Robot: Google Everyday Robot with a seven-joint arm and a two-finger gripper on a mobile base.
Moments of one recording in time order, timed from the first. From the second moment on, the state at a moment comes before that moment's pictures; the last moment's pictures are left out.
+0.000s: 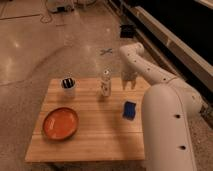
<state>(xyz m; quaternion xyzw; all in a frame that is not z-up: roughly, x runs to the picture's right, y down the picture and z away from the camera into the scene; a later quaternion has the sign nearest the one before) 0.147 -0.009 0.893 -0.25 -0.24 -0.69 0.63</state>
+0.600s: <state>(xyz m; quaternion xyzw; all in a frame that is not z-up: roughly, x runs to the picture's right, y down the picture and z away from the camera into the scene) 0.122 -0.005 0.897 -0.26 -0.26 -0.70 0.62</state>
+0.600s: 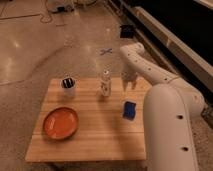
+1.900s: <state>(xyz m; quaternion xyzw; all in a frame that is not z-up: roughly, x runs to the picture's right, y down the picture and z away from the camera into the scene) 0.071 -0.007 0.897 -0.24 -0.28 -0.72 0.59</state>
